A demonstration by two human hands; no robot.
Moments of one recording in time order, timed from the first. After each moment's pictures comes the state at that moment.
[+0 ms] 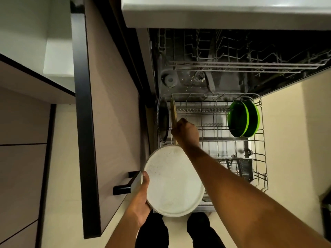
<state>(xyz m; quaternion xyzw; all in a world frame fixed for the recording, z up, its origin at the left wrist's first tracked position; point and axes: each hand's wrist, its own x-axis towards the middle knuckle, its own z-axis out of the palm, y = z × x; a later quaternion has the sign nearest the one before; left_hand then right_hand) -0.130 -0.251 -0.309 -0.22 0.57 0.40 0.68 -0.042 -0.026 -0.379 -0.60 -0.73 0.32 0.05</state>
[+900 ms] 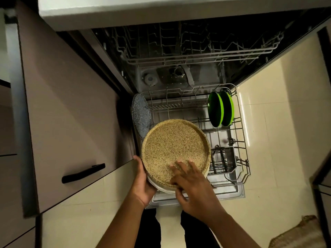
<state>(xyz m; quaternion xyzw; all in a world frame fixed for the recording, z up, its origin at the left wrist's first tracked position) -0.053 -0.182 -0.293 -0.23 0.49 0.48 0.69 0.128 -0.155 -0.260 -0.36 -0.88 0.31 0.07</state>
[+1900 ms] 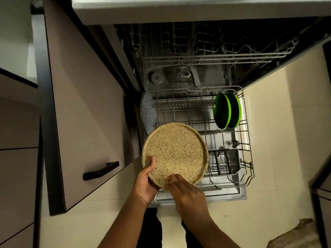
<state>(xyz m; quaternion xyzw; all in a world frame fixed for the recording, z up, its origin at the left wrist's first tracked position) -0.078 -0.198 -0.294 -0.25 0.45 0.50 0.70 0.085 -0.201 -0.273 -0.40 -0.88 0.24 0.08</state>
